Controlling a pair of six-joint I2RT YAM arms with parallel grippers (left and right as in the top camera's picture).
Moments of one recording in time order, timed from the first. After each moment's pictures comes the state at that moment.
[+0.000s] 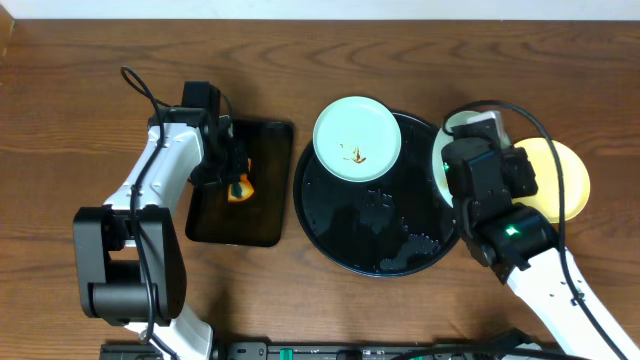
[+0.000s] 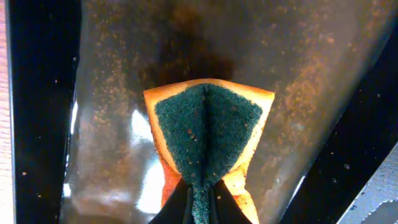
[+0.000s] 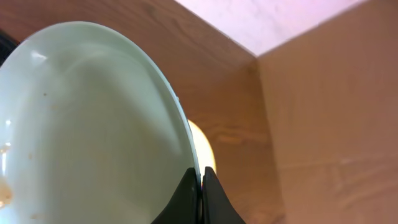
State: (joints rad) left arm -0.02 1.81 1.25 -0.91 0.14 -0.24; right arm 0.44 1.15 0.89 -0.54 0.87 -0.13
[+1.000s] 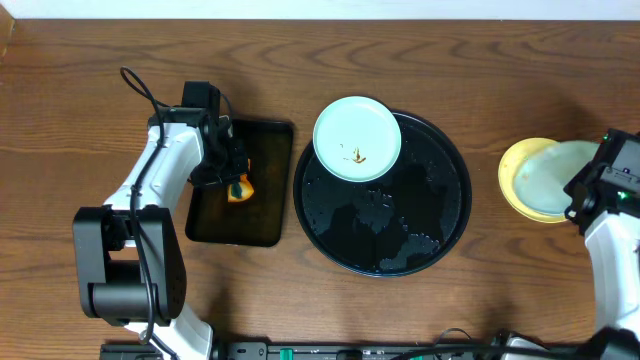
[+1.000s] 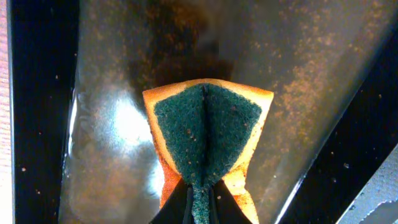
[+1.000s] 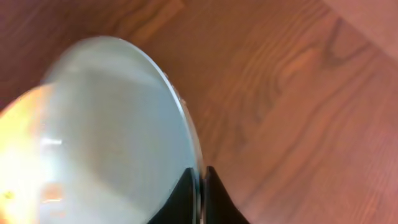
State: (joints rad) left arm -0.02 1.81 1.25 -0.92 0.14 -0.25; right arm -0.38 1.36 0.89 -0.48 0.44 0.33
